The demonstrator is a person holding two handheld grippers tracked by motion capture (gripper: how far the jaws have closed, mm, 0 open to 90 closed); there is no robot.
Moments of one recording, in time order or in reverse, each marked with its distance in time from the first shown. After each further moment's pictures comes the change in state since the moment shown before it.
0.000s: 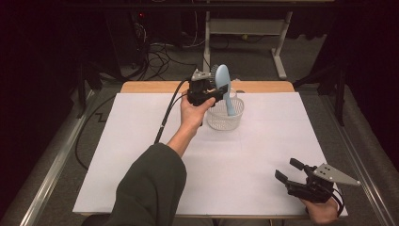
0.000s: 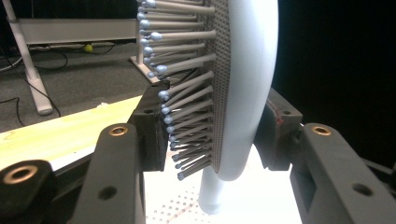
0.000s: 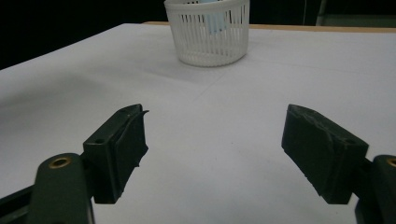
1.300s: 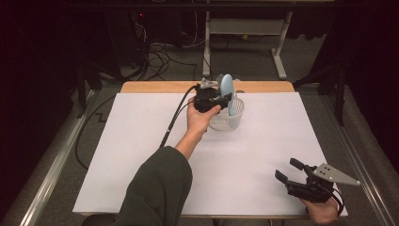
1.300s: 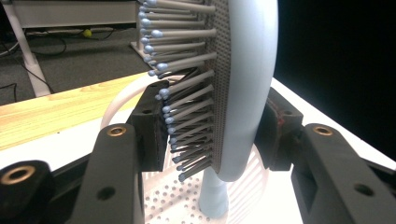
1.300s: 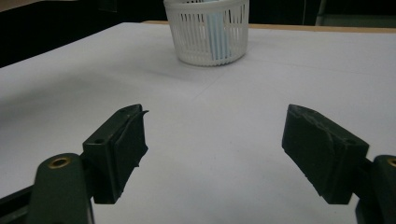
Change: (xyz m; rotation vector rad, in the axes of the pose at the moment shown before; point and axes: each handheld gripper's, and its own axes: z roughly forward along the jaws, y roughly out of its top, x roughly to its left) left arm -0.002 -0.025 0.023 0.045 0.016 0.000; right arm 0.000 0.000 0.000 0.001 -0.004 -0.003
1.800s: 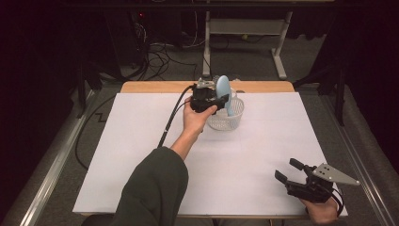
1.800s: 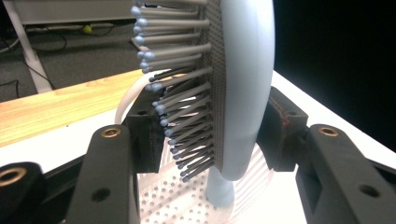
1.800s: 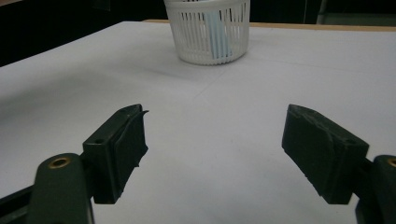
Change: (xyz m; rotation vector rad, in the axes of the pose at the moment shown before) left arm 0.008 0.001 -0.009 0.037 -0.001 0.013; right arm 0.000 0.000 0.001 0.005 0.003 0.003
